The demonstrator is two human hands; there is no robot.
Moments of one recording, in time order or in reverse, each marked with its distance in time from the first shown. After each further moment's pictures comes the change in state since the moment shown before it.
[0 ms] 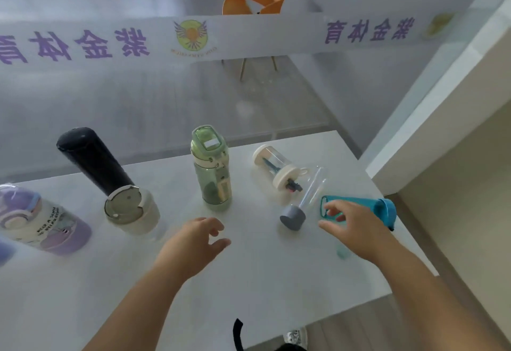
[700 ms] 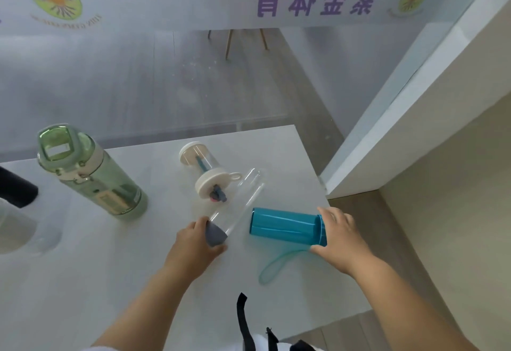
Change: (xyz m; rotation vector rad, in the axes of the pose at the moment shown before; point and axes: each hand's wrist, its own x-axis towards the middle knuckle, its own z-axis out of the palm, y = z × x) left_hand 0.103 0.140 0.139 -0.153 -0.097 -0.337; right_hand 0.079 0.192 -0.033 -0.212 -0.191 0.070
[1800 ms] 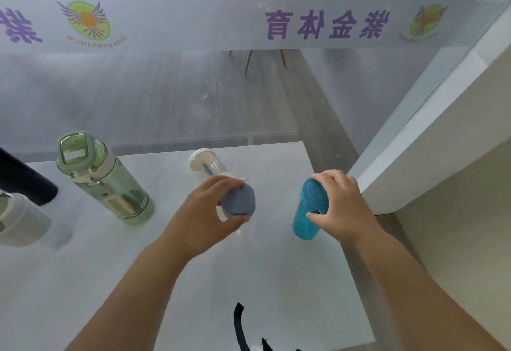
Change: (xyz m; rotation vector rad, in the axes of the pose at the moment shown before) left_hand -0.026 0.076 -0.069 -0.214 0.312 0.620; right_hand 0.029 -0.026 -0.076 0.087 0.369 -0.346
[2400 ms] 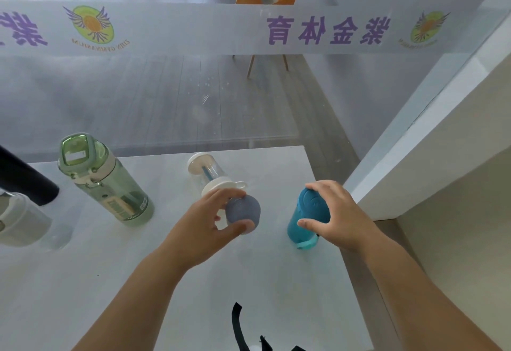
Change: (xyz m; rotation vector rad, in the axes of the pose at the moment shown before) left_hand -0.008 0.002 0.007 -0.108 -0.070 -0.118; right_hand -0.002 0.005 -0.006 0.144 -0.163 -0.010
